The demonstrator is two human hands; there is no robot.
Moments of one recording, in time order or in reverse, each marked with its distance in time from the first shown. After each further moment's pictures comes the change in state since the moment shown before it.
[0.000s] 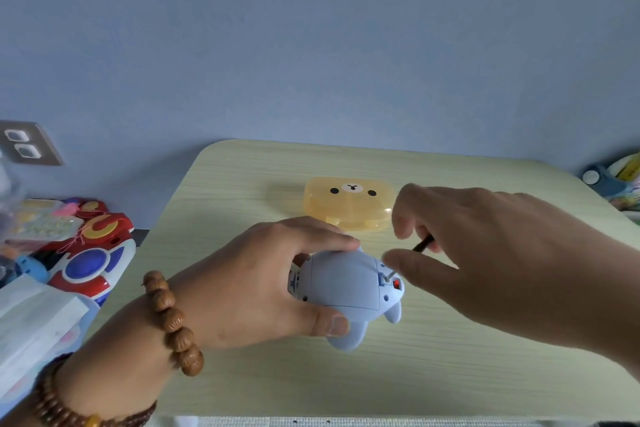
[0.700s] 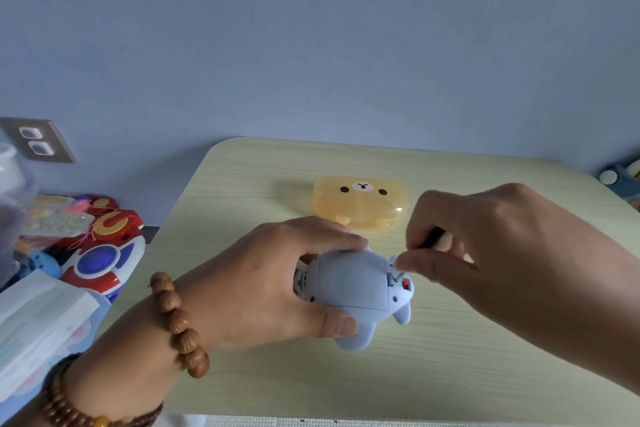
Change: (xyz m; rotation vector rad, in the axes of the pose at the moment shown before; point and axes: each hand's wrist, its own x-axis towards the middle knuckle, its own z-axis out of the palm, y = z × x) left_hand -0.003 -0.006 0.001 -0.046 0.026 0.023; right_hand 0.001 -0.006 0.004 0.104 0.062 0.099
